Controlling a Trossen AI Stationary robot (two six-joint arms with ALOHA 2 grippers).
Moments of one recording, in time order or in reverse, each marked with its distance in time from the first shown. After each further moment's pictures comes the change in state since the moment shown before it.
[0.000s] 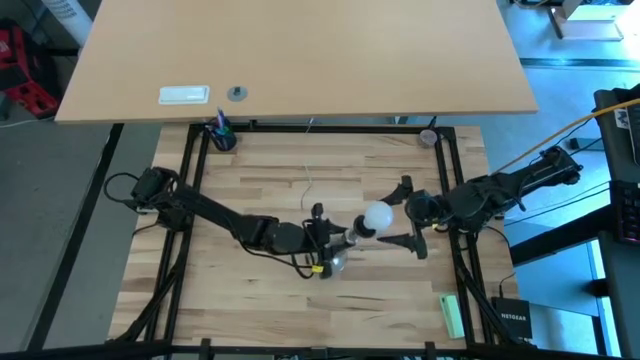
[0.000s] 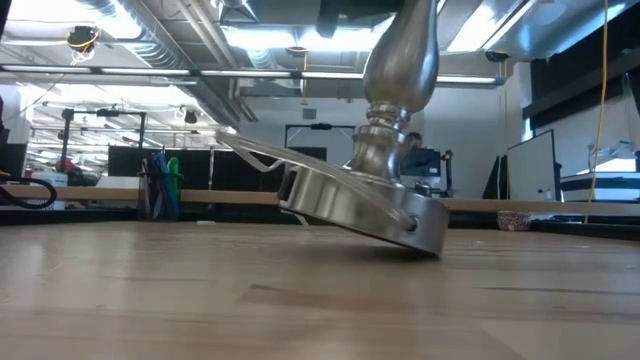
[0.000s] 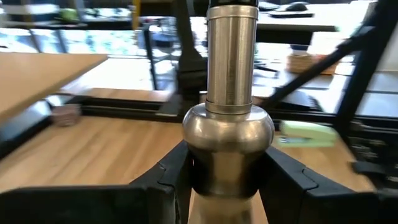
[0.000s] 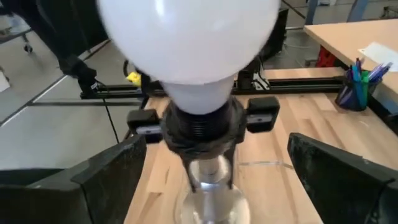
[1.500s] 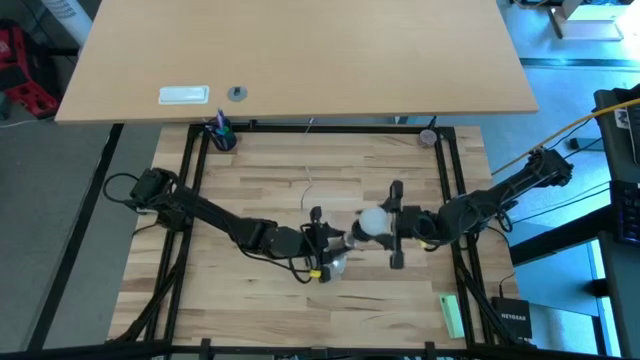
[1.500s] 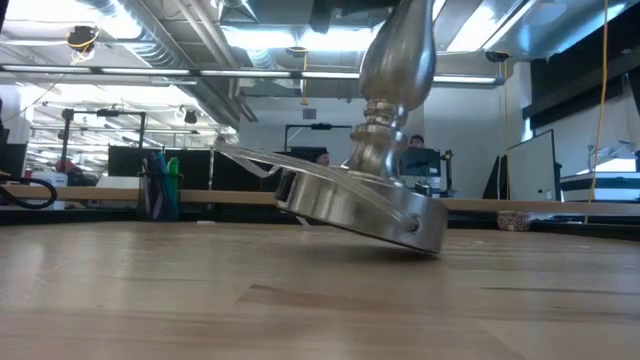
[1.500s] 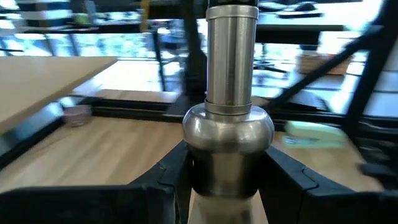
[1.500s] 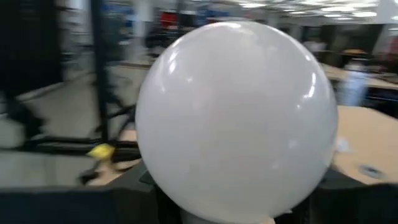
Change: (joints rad) left arm -0.041 -0.002 -0.001 0.004 -0.064 0.014; right arm 0.074 0.191 0.000 0.468 0.291 -0.273
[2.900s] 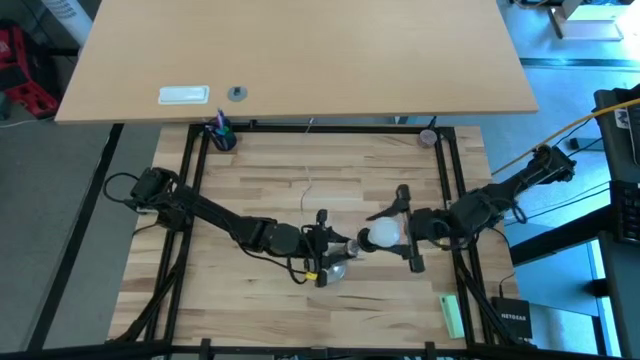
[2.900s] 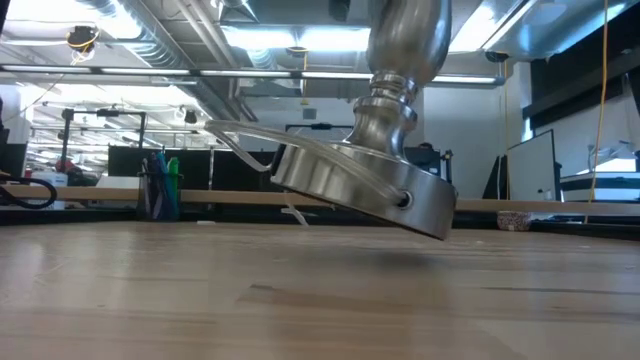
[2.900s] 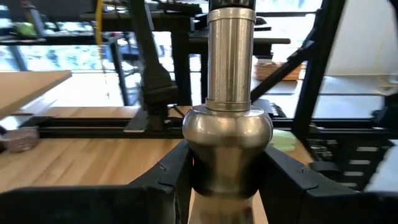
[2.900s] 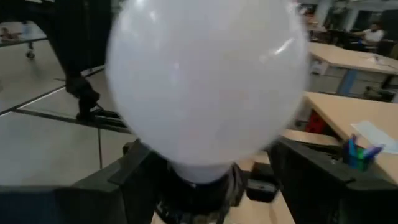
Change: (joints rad) left arm 0.018 -0.002 0.001 0.053 0.188 0.025; right arm 0.037 -0.096 0.000 -0.179 -0.180 0.033
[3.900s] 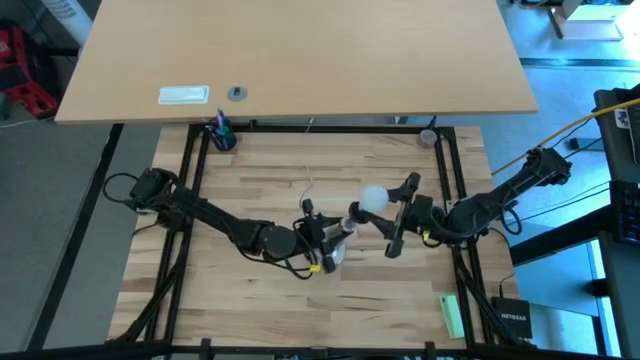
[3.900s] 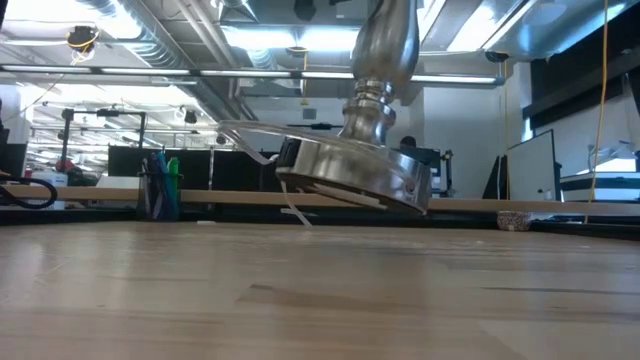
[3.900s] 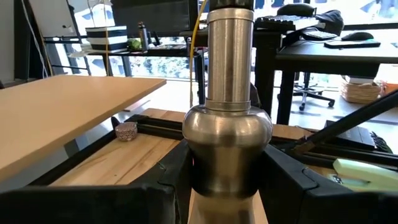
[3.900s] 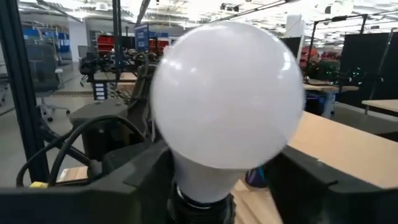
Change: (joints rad) left arm -0.024 0.000 0.000 0.058 -0.405 0.025; right arm 0.022 0.096 0.000 0.313 0.479 -0.061
